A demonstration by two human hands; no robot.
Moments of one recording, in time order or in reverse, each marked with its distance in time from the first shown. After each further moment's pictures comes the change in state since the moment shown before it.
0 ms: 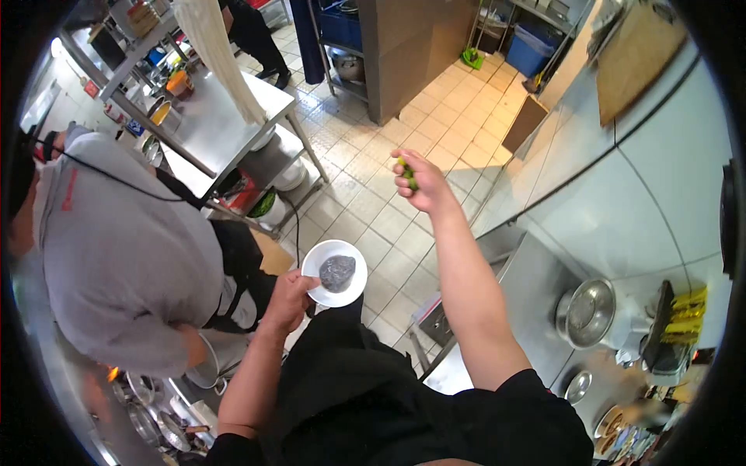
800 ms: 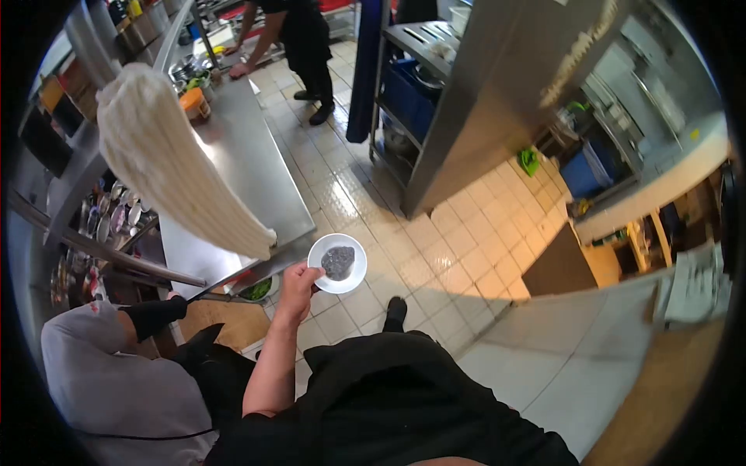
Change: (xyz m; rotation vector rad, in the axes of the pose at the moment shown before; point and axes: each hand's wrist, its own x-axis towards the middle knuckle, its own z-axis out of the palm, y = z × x) left_hand 0.465 0.239 -0.044 -0.119 0.282 0.273; right_hand 0.123 -0.008 -0.334 -0.671 0.727 0.643
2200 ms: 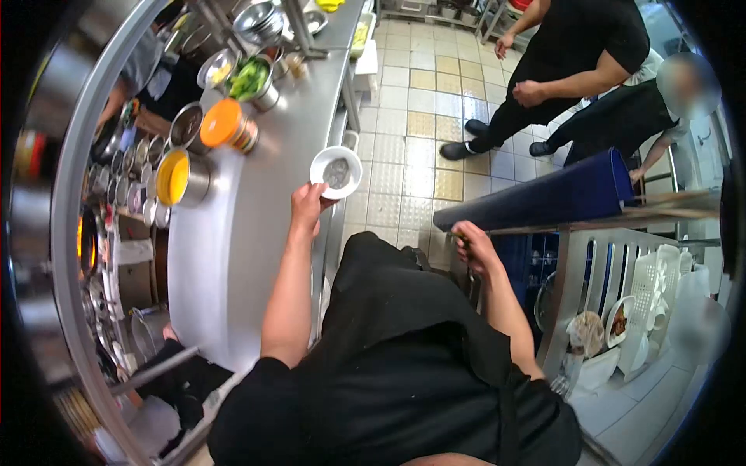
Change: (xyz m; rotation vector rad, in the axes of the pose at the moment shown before) left_hand 0.681 0.243 -0.197 -0.212 0.766 0.181; right_hand 0.238 -1.084 0.594 -0.456 -0.886 -0.271
